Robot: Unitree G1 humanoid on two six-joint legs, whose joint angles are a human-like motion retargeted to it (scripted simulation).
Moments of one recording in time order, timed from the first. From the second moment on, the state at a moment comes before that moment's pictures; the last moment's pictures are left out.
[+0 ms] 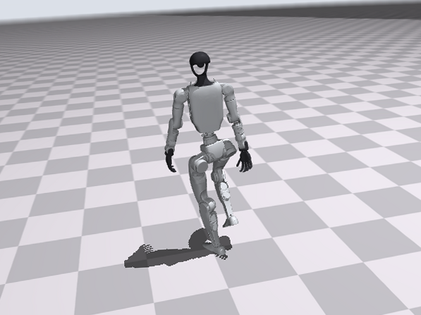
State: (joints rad) left arm -0.17 0.24 0.21 1.40 0.06 0.06 -0.14; right arm 0.08 -0.16 -0.03 1.60 -0.77 0.08 0.29; waist -0.25 0.15 -0.11; left_leg -0.21 0.07 0.21 0.12 -0.07 0.08; right_leg -0.79 -0.01 -0.23 1.27 -0.08 -0.01
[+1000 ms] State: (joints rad) left arm -0.11 0.20 0.27 1.51 -0.02 0.09 -0.21; right arm -0.05 -0.19 -0.03 1.57 -0.68 0.04 0.26; waist -0.21 0.06 -0.01; left_leg -0.16 0.04 0.30 0.14 -0.12 0.06; right_leg -0.70 -0.09 -0.23 1.23 0.00 -0.02
